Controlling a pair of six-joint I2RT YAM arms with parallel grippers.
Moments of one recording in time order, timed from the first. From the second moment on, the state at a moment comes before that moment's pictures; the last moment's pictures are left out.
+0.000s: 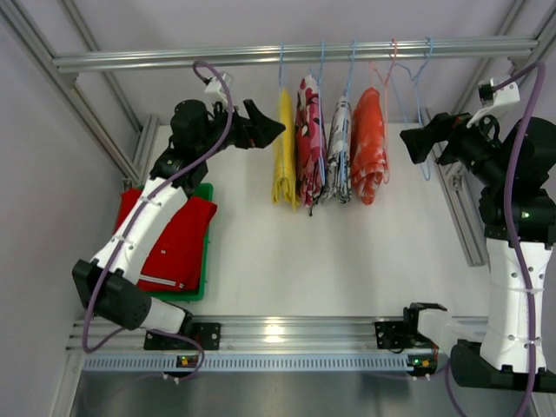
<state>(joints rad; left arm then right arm) -0.37 1.40 1.46 -0.13 0.41 -0.48 -0.06 1.02 1.59 -0.64 -0.47 0.11</state>
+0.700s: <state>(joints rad) -0.43 1.61 1.59 0.05 0.34 -0.59 -0.06 1.01 1.55 -0.63 -0.47 0.10</state>
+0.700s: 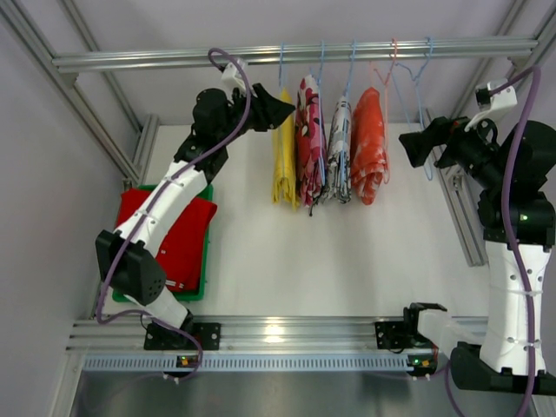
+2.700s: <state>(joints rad) -0.50 1.34 1.49 -0.32 0.04 -0.28 -0.06 1.04 1.51 -0.54 -0.54 0.19</state>
